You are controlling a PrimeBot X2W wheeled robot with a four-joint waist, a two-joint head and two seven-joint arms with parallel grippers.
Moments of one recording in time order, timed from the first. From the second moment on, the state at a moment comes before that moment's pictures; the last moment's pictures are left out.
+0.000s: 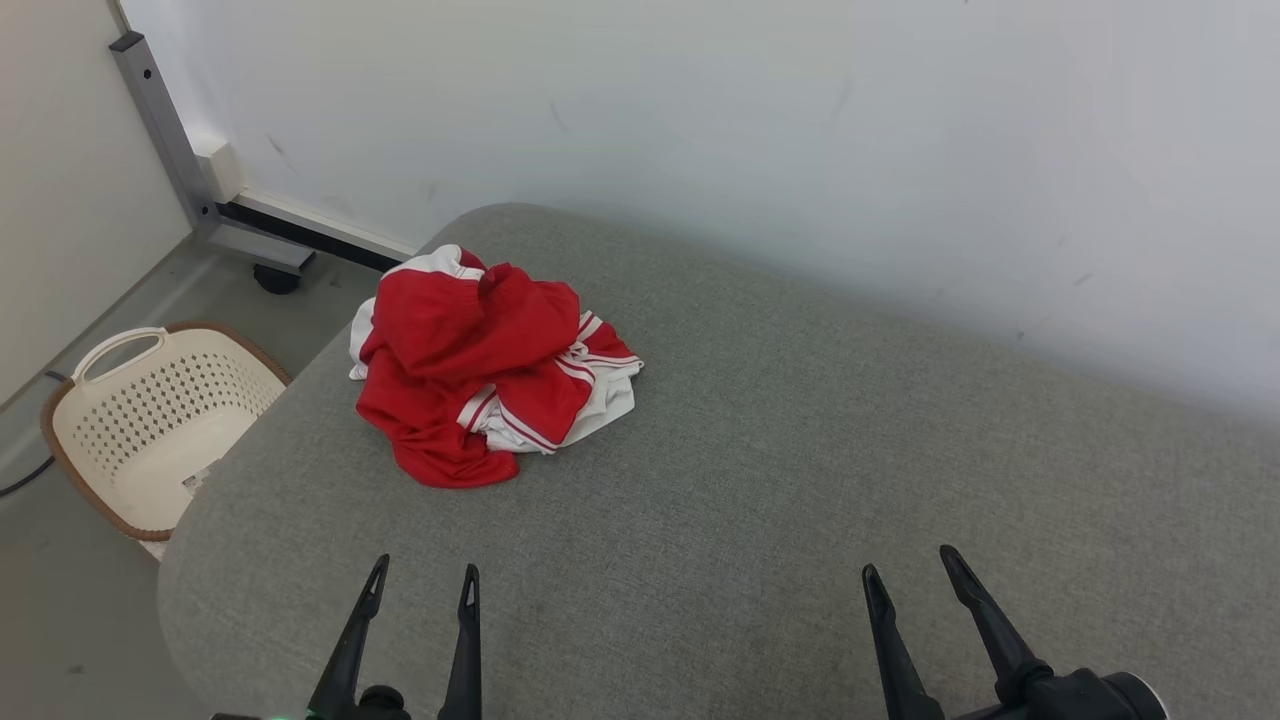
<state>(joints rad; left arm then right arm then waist) 0.03 0.11 -0.24 0.05 0.00 0.09 -0.26 0.09 -0.05 0.15 0.05 0.05 0.13 -0.26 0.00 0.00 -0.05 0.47</state>
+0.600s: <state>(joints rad) -0.33 0.18 -0.11 0.21 -0.07 0.00 -0.26 0.05 -0.05 0.14 0.05 0.01 0.13 -0.26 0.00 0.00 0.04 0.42</state>
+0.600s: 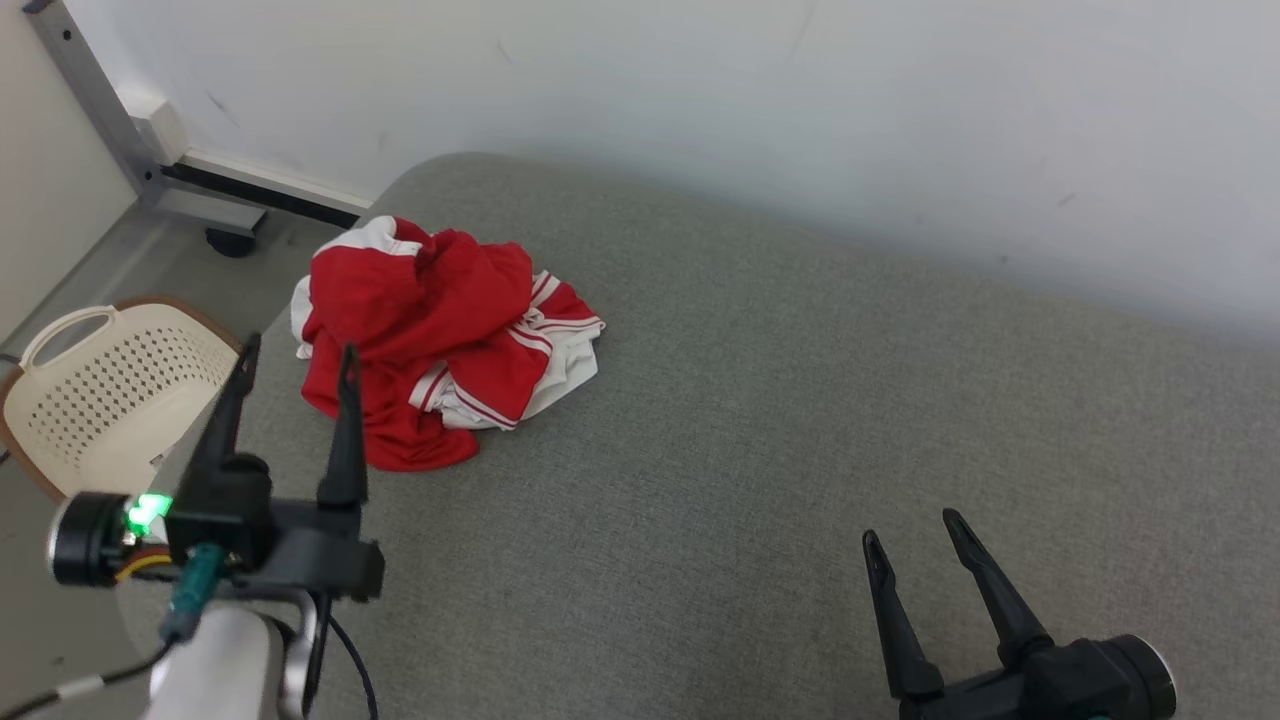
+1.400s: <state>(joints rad) -1.05 0.26 -0.06 0.97 -0.19 -0.07 0.18 -0.10 -0.15 0.15 0.00 0.01 0.13 -0.26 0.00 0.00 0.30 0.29</state>
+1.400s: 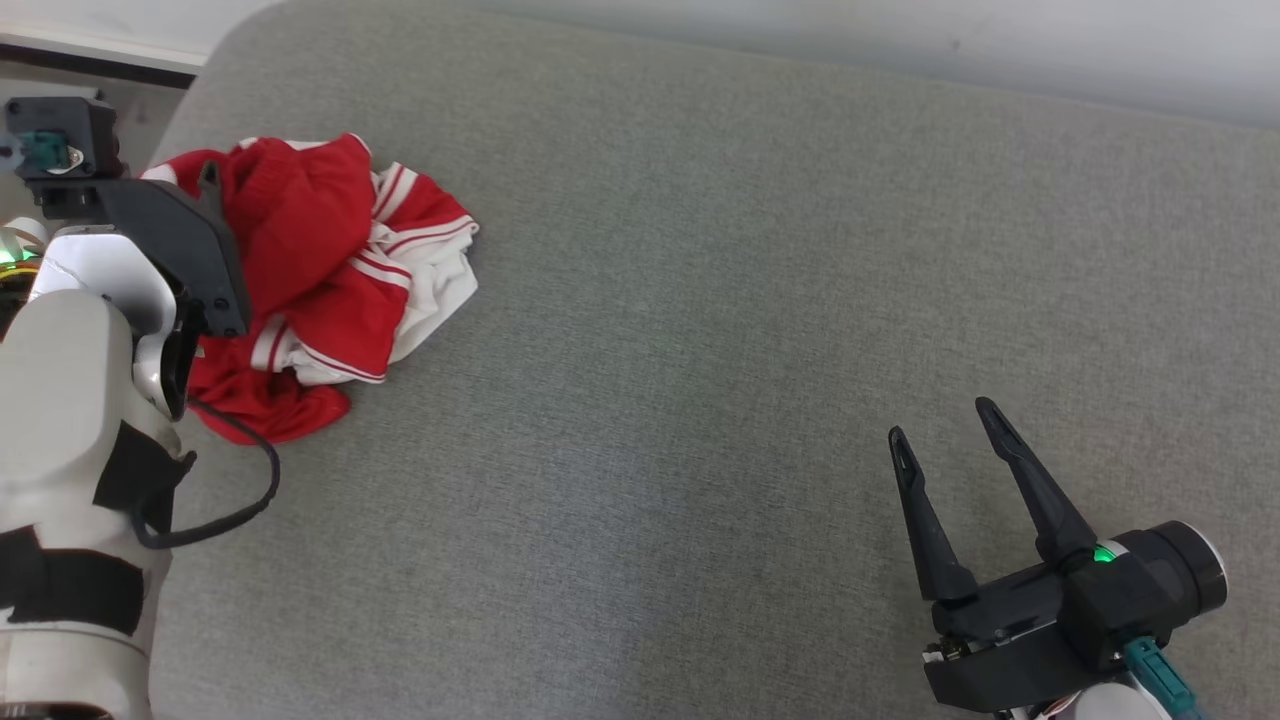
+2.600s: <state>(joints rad) -1.01 0.25 -0.05 1.10 -0.27 -0.07 -0.13 -0.06 -0.12 0.20 0.05 0.07 0.13 -0.26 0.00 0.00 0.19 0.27</state>
